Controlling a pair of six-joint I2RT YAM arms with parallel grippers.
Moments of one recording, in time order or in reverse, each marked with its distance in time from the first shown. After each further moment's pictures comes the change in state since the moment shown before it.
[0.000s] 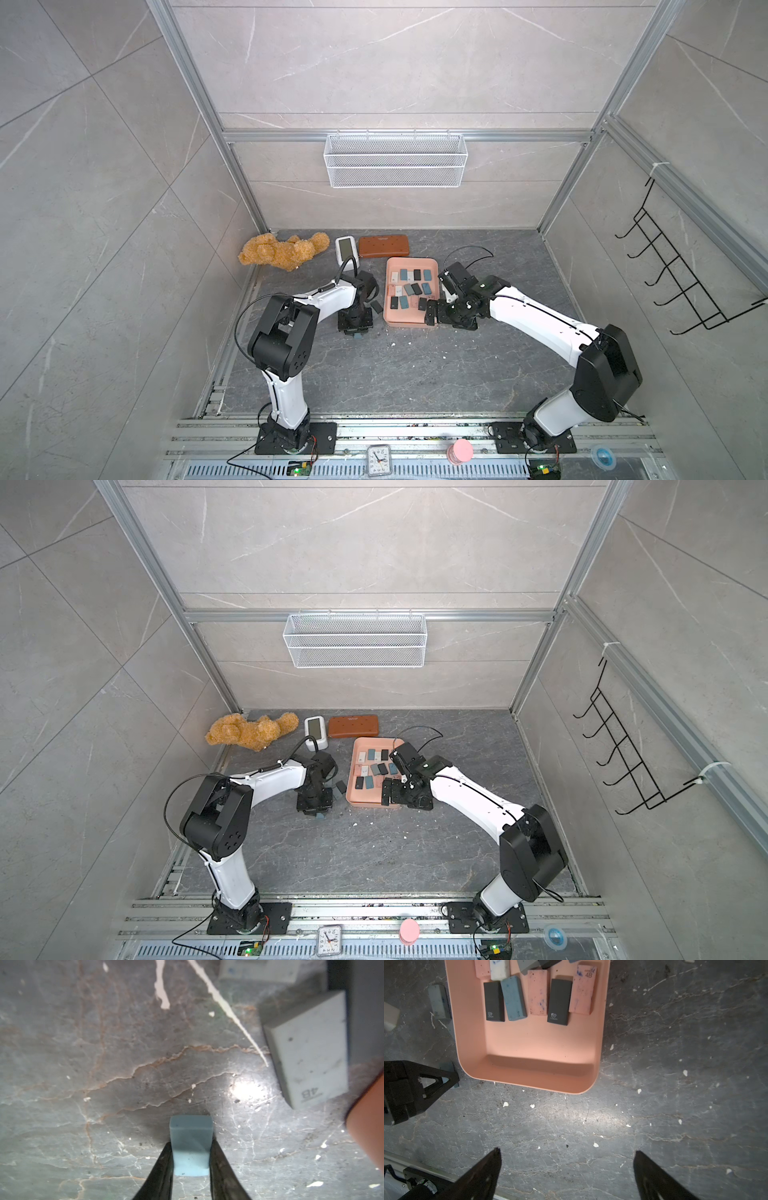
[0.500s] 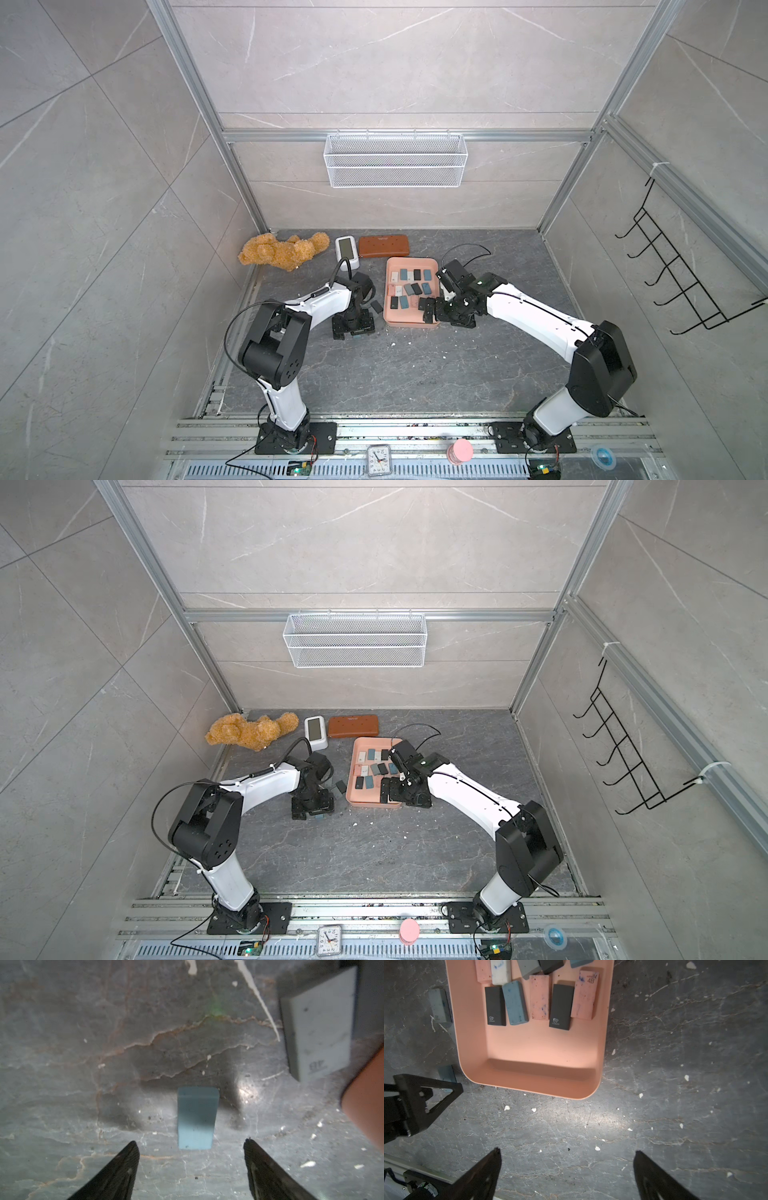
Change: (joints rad) left arm 0.002 -0.048 -0.040 -0.006 0.011 -0.039; right arm 0.000 0.031 0.034 -0.011 0.003 0.000
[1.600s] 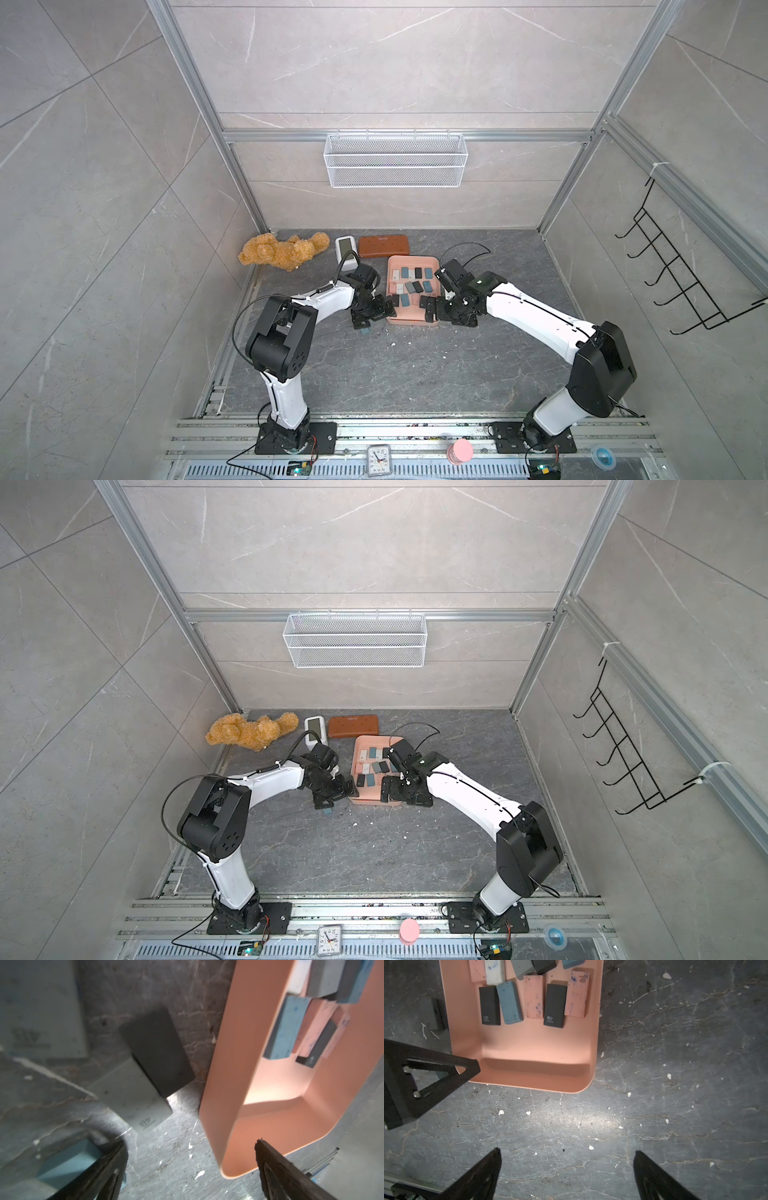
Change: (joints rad) left arm 0.002 0.028 0.015 0.295 0.331 -0.058; right arm 0.010 0.000 0.026 -0.038 0.064 0.019
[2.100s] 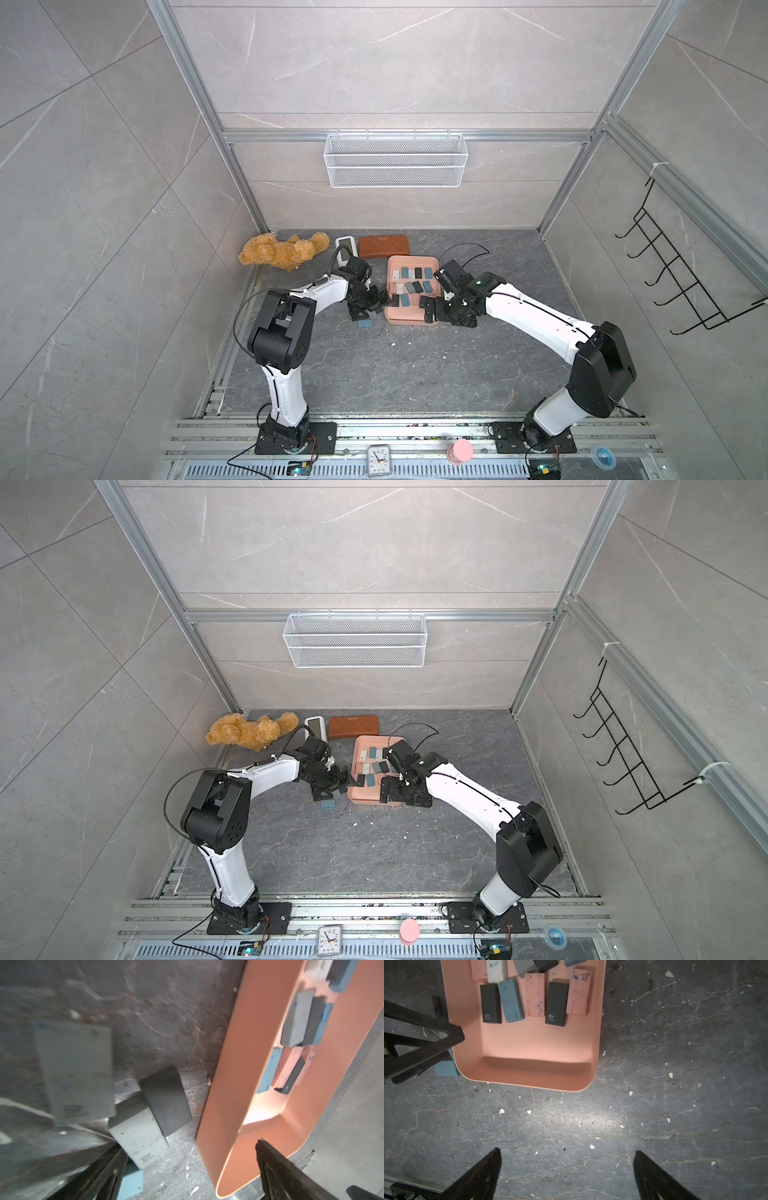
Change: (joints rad) left arm 0.066 0.051 0.046 0.060 0.083 0.016; right arm 0.012 0.000 0.000 0.000 0.004 0.007
